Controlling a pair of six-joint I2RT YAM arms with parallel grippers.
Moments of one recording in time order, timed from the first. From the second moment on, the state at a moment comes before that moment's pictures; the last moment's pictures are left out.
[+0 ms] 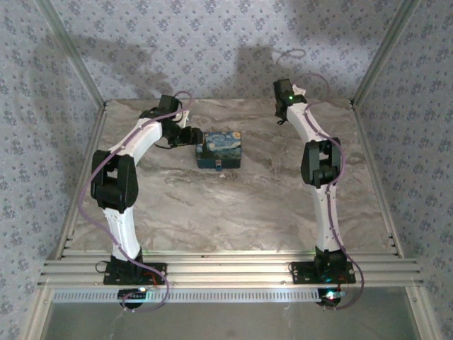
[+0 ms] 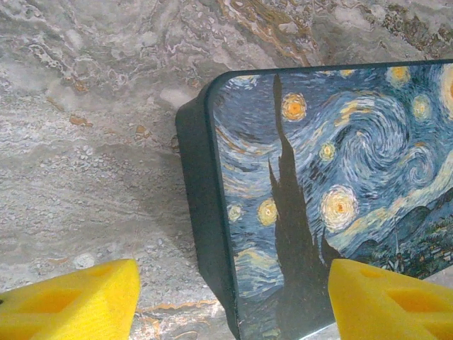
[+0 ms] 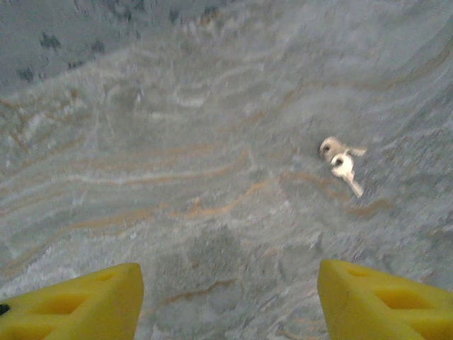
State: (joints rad) left arm -0.27 1.98 1.65 -0.76 0.33 -0.26; right arm 0.20 2.48 2.30 -0.79 0.50 0.52
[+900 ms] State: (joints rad) left arm -0.33 1.98 1.65 -0.78 0.34 -0.26; right arm 0.18 2.50 2.27 -0.76 0.41 0.49
